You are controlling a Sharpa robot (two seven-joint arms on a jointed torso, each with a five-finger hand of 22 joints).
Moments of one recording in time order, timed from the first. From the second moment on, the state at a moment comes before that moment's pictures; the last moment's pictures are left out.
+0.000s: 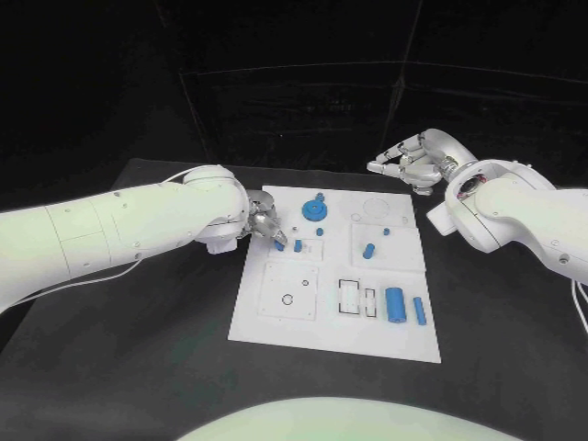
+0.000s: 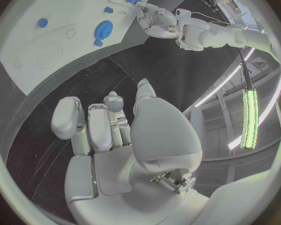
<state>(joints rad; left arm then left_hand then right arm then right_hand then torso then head) 1.26 -0.68 -0.10 1.35 -1.06 0.13 -0.54 1.05 -0.10 0.57 0.00 0.33 0.99 0.02 0.64 0.42 1.37 -0.05 1.15 1.02 1.47 -0.10 1.57 1.31 0.06 1.47 0.01 1.42 1.31 1.26 -0.76 0.00 1.46 -0.94 -0.46 -0.15 1.30 -0.02 -0.18 0.29 0.22 0.91 0.16 0.10 0.08 1.22 0.08 1.02 1.03 1.47 0.00 1.31 1.19 0.09 1.29 0.11 1.33 1.16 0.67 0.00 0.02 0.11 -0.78</state>
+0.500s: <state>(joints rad) 1.26 -0.68 -0.10 1.35 -1.06 0.13 -0.55 1.00 -0.10 0.49 0.05 0.33 1.03 0.01 0.63 0.41 1.38 -0.06 1.15 1.02 1.47 -0.10 1.57 1.31 0.06 1.47 0.01 1.42 1.31 1.26 -0.76 0.00 1.46 -0.94 -0.46 -0.15 1.30 -0.02 -0.18 0.29 0.22 0.91 0.16 0.10 0.08 1.22 0.08 1.02 1.03 1.47 0.00 1.31 1.19 0.09 1.29 0.11 1.33 1.16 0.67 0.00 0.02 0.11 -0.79</state>
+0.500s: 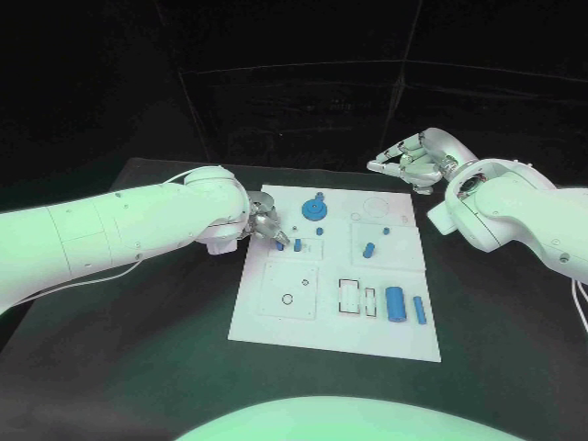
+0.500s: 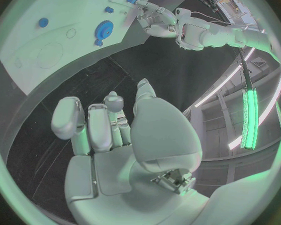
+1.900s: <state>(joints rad) 1.26 -0.73 -0.10 1.37 -1.01 -0.05 -0.45 1.06 -0.06 0.13 0.19 0.19 0.95 0.06 0.57 0.37 1.20 -0.02 0.92 0.75 1.47 -0.08 1.53 1.31 0.09 1.42 0.02 1.22 1.16 1.26 -0.76 0.00 1.46 -0.94 -0.46 -0.15 1.30 -0.02 -0.18 0.29 0.22 0.91 0.16 0.10 0.08 1.22 0.08 1.02 1.03 1.47 0.00 1.31 1.19 0.09 1.29 0.11 1.33 1.16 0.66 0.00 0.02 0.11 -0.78</state>
